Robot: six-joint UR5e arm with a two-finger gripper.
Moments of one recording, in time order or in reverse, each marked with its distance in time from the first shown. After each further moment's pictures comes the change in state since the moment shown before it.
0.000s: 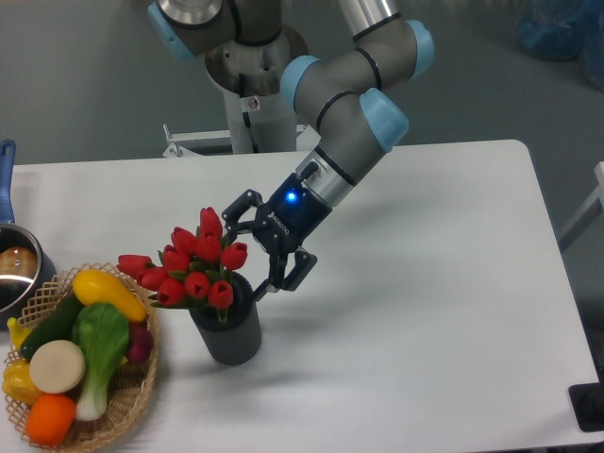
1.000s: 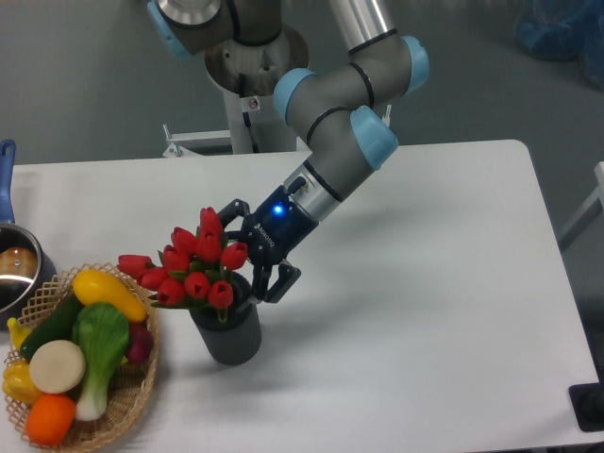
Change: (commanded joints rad) arm -0.041 -0.051 0.044 -0.002 -0.003 -0.009
